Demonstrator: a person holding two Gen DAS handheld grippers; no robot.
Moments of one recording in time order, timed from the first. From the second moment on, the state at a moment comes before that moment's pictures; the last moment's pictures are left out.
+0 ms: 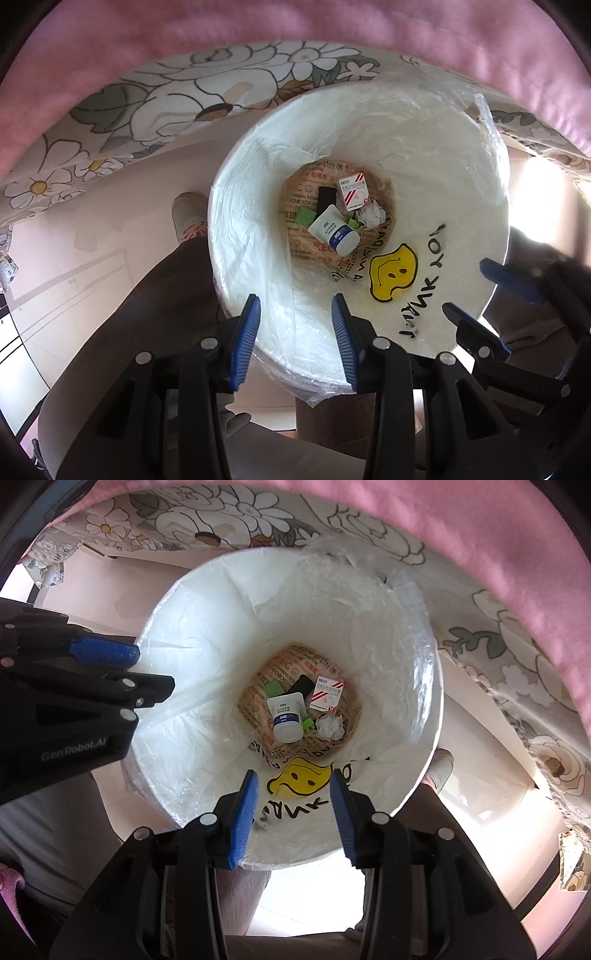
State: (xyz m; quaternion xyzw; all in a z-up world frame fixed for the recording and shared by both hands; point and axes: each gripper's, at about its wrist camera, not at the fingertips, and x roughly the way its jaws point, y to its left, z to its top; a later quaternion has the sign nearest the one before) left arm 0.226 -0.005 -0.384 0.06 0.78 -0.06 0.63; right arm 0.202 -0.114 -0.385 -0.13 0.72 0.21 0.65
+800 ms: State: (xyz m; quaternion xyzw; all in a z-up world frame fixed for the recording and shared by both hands) left arm 0.210 -0.047 -0.191 0.10 0.63 -0.11 0.76; right arm 0.189 -0.166 -0.203 -0.13 0.60 0.20 0.77
